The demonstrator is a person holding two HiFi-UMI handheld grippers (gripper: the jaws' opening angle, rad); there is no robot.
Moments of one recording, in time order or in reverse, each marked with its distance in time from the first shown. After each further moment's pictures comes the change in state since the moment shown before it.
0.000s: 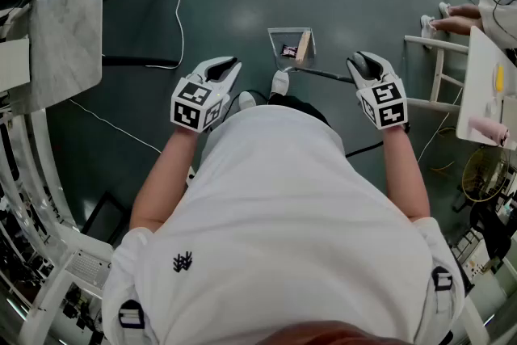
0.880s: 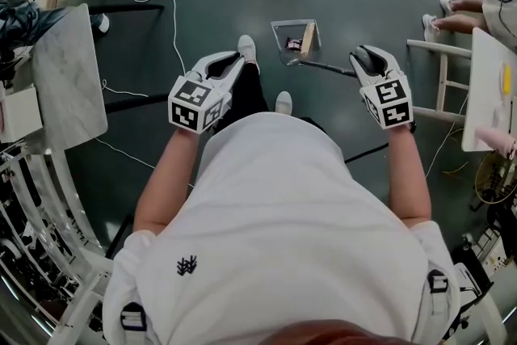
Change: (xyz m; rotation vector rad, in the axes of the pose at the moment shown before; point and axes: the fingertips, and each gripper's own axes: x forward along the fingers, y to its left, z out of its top) left arm 0.104 0.034 0.139 0.086 -0.033 -0.024; right arm 0.047 -0.134 0.052 0.000 -0.066 -0.045
